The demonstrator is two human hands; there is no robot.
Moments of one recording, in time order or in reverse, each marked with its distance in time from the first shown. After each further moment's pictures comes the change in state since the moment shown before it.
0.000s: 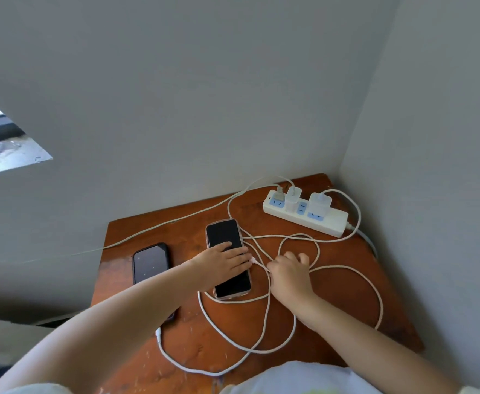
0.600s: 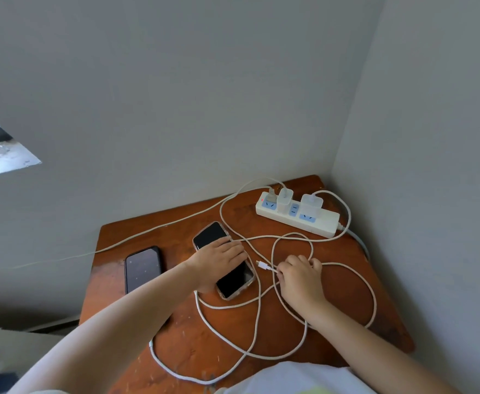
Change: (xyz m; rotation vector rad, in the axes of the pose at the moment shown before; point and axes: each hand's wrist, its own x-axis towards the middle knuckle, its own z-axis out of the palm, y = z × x) left_hand 0.006 0.002 -0.013 -0.191 0.146 -0.123; right_hand -0.018 0.022 -0.015 0.040 0.078 0.064
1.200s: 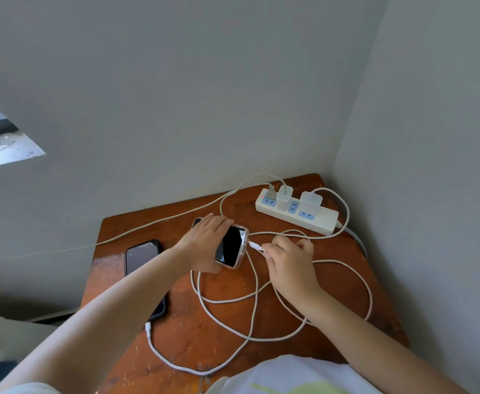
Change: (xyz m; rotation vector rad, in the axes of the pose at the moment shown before) left_hand -0.012 -0.012 -0.022 -0.376 0.241 -0.306; right_hand -0.002 -0.025 -0.041 0.163 0.323 -0.151
